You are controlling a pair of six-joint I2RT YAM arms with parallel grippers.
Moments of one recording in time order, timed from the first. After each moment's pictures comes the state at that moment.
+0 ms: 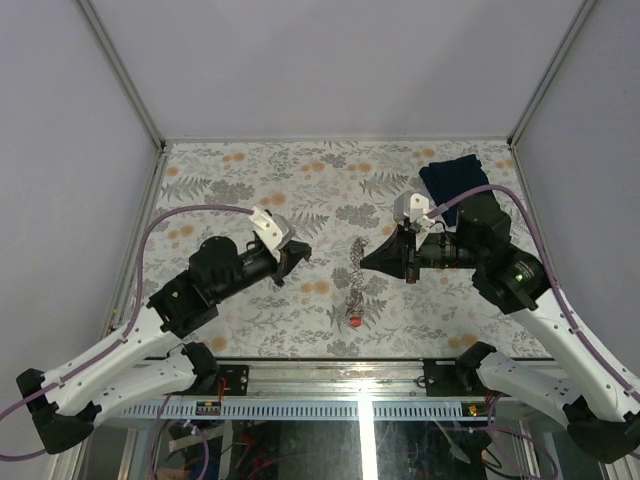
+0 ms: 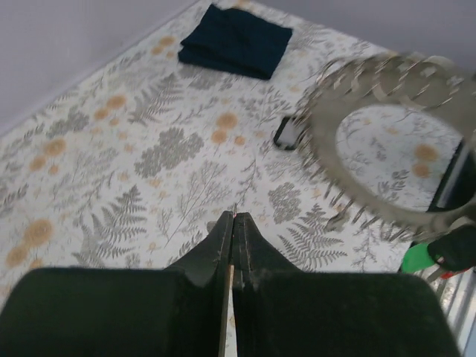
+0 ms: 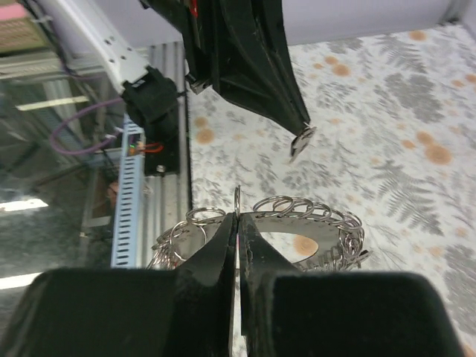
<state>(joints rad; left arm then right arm) -0.86 0.80 0.79 -0.15 0.04 0.02 0.65 0.89 1.14 -0.51 -0.76 -0.16</state>
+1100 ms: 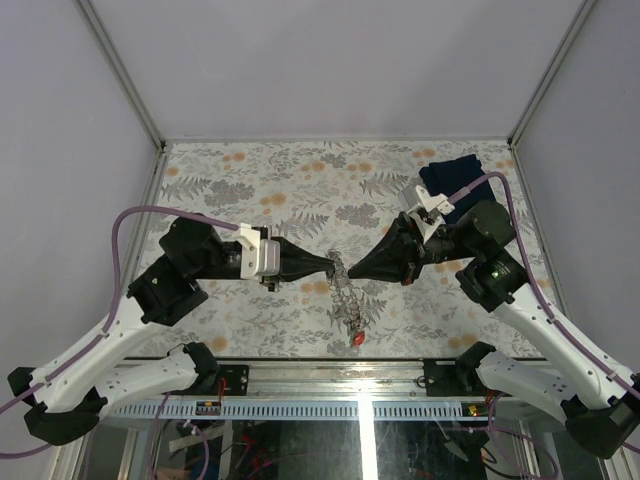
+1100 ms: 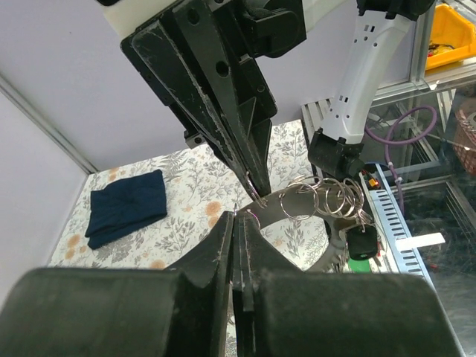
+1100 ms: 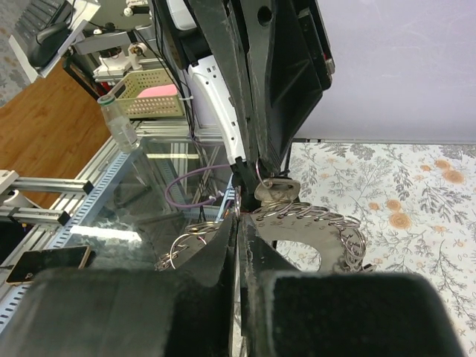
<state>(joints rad) -0.86 0.87 1.10 -0.15 0.72 0.27 0.65 0.92 0.96 0.20 -1.12 0.35</state>
